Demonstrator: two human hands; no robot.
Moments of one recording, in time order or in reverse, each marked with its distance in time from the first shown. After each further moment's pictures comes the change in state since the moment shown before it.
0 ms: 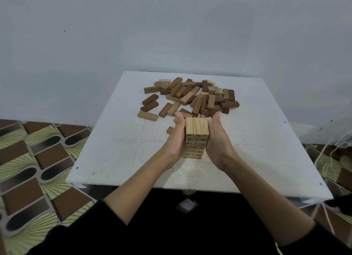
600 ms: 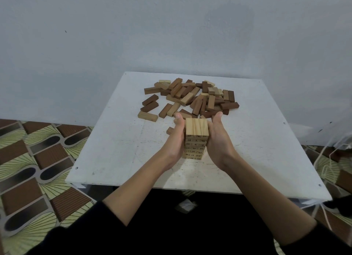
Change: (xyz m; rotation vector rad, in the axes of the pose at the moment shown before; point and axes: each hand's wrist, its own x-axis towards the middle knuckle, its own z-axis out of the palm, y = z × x) left_hand 0.003 -0.006 -0.004 0.038 0.010 0.012; right_hand 0.006 0.006 -0.008 -0.093 0.012 -0.011
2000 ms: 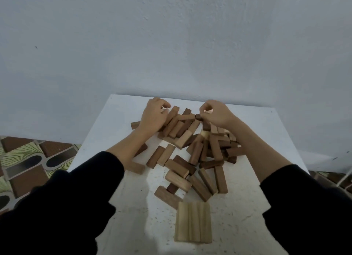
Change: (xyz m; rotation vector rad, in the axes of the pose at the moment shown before) left_hand 0.239 0.061 -0.126 0.998 0.486 0.395; right_hand 0.260 -0.084 -0.073 -0.919 -0.003 -0.295
